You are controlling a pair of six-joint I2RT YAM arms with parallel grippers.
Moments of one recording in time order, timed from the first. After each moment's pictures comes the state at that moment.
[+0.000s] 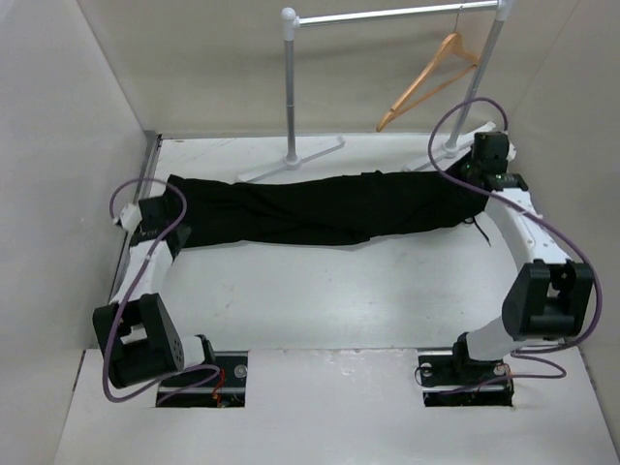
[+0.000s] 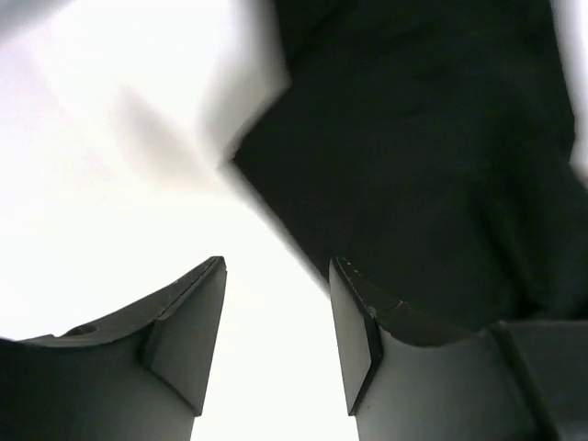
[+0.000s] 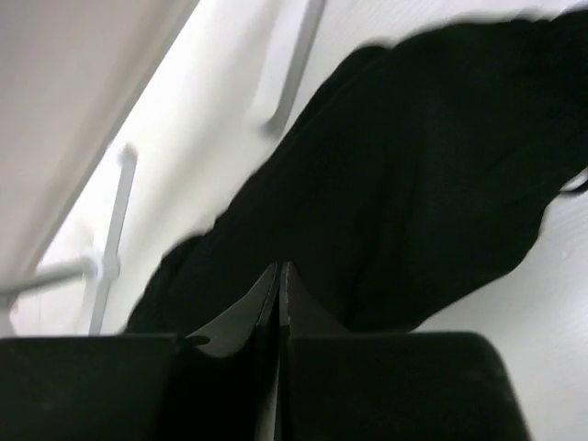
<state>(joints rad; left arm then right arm) 0.22 1.29 0.82 -0.41 -0.28 -0.79 -0.04 1.53 1.29 -0.42 0.06 0.80</state>
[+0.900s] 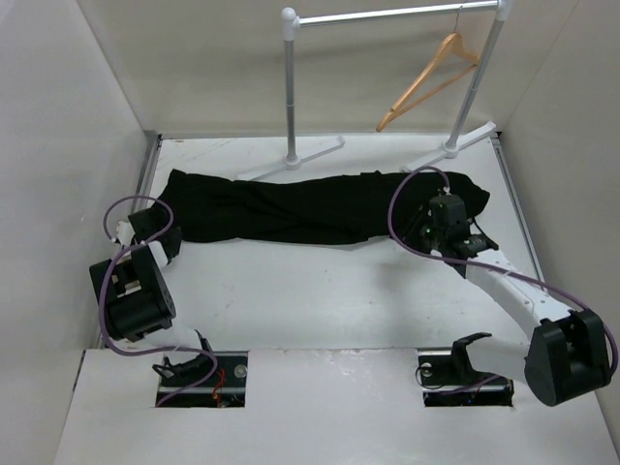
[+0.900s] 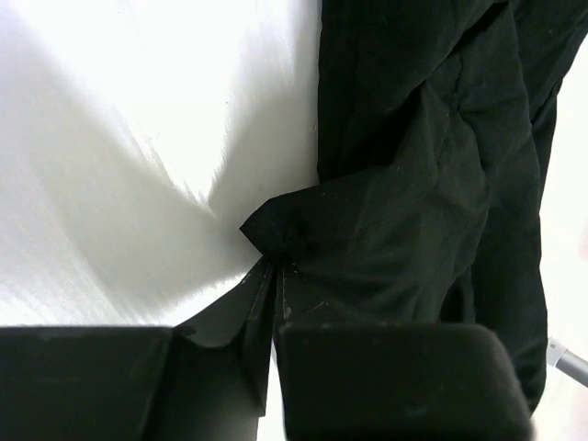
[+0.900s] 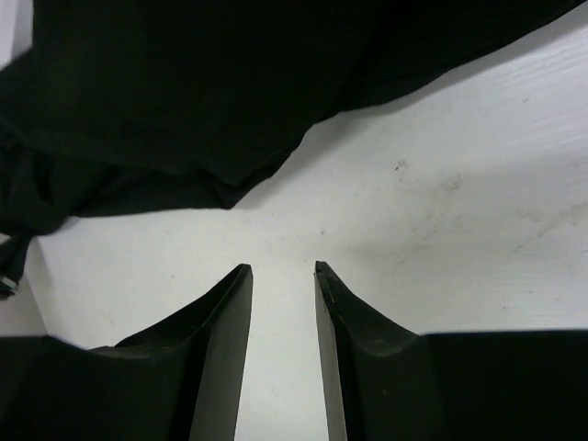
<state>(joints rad) 0.40 1.58 0.66 0.12 0.00 -1.03 0.30 1.18 0.73 -0.28 -0.08 0.83</state>
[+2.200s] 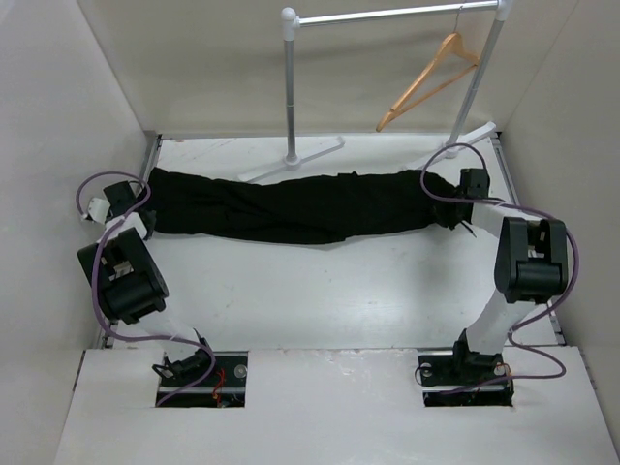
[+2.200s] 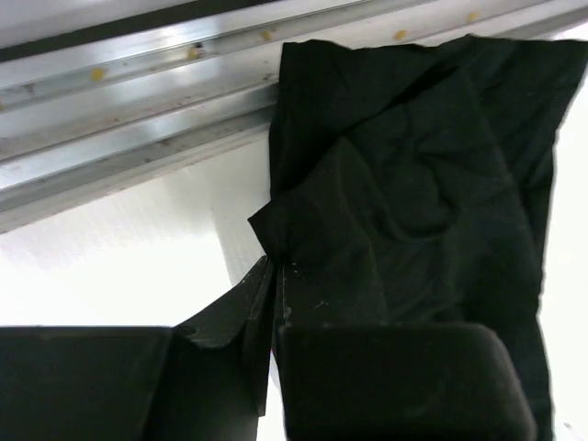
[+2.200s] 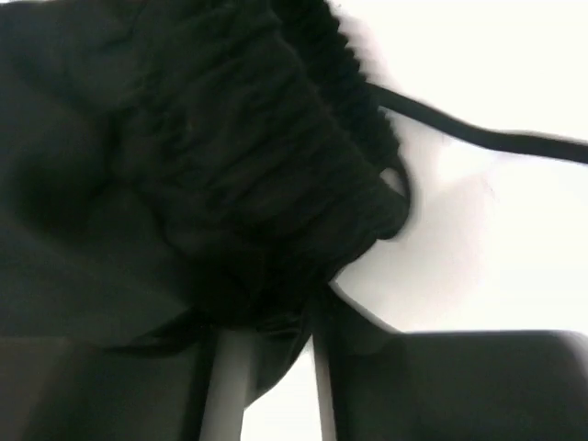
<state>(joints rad) 0.47 1.70 1.01 -0.16 -0.16 -0.88 -0.09 1.75 1.03 -0.19 -0.07 0.84</state>
